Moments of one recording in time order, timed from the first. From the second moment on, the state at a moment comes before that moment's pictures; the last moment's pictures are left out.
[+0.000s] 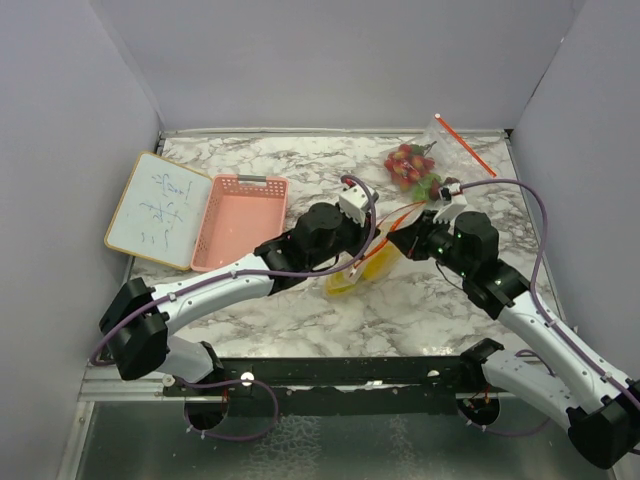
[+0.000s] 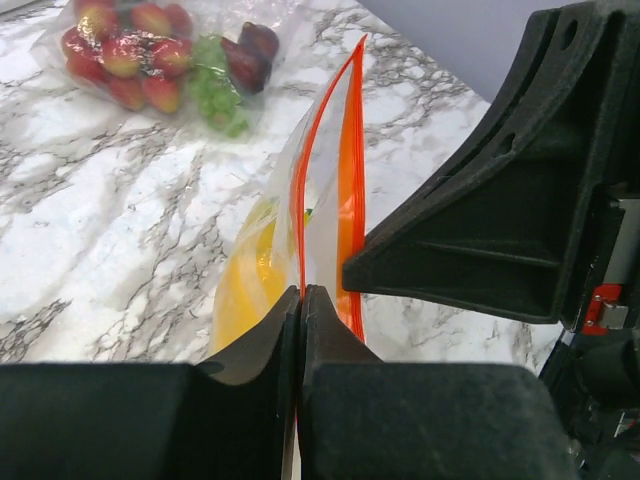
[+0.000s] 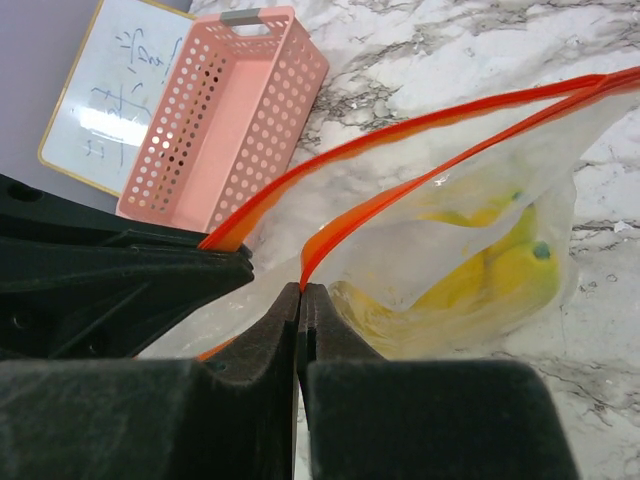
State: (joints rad) left arm -0.97 1.39 1.03 0.13 -0.04 -0.26; right arm 0.50 0.85 0.70 -0.15 -0.12 0.59
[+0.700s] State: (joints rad) left arm -1.04 1.46 1.06 0.11 -0.17 -0.24; right arm 0.50 0.80 0.67 -0.16 -0.04 0.66
